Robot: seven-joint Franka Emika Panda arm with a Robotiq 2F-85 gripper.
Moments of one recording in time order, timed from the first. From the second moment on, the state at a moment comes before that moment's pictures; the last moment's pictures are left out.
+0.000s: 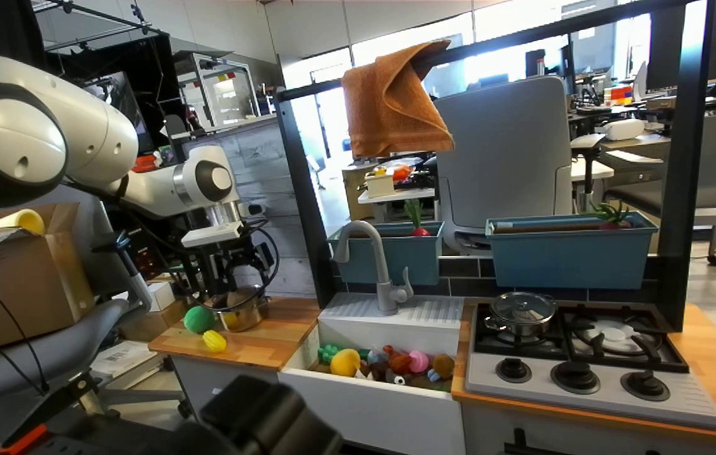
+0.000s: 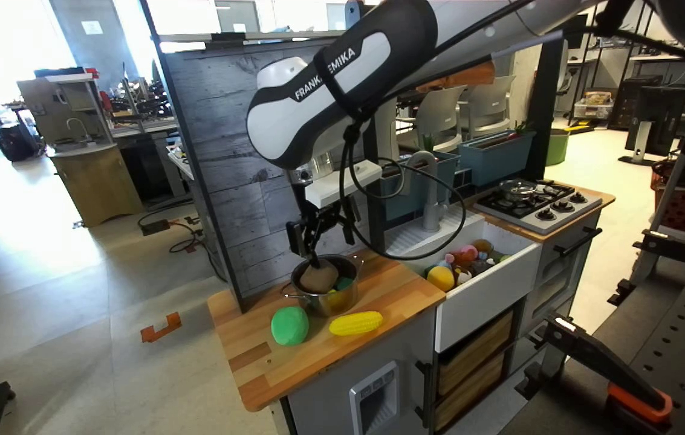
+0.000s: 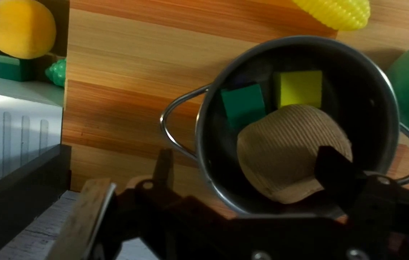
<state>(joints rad) 0.29 1.49 0.00 -0.55 -0.10 1.92 0.13</state>
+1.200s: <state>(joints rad) 0.28 1.48 0.00 -0.56 -0.09 1.83 0.17</state>
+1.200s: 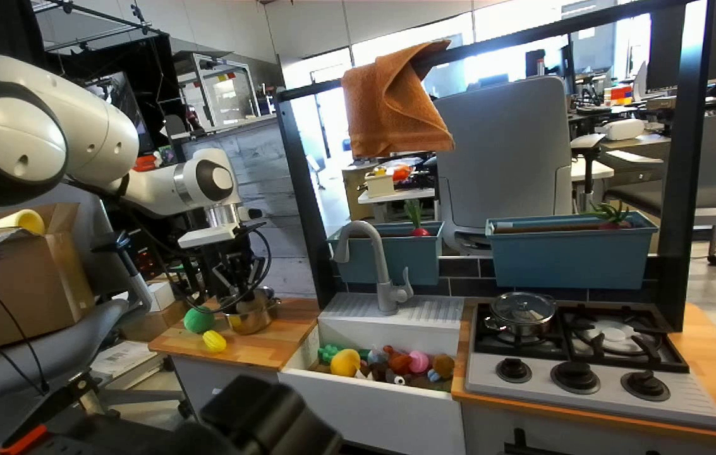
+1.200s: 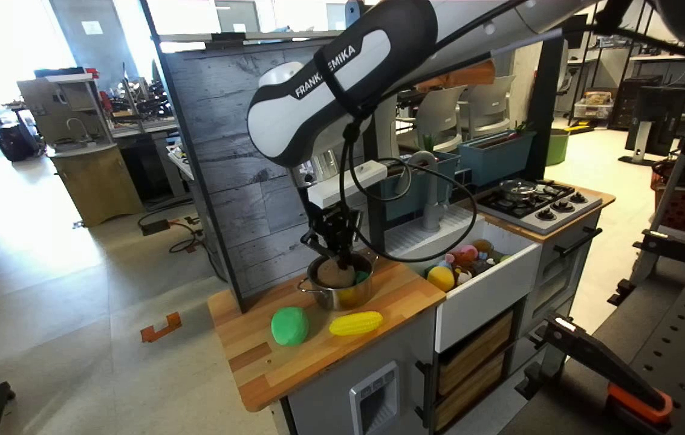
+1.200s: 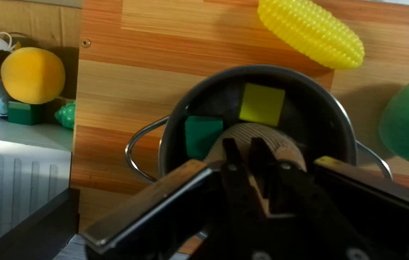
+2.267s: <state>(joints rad) 0.29 1.47 0.02 -0.45 -0.09 1.73 0.01</state>
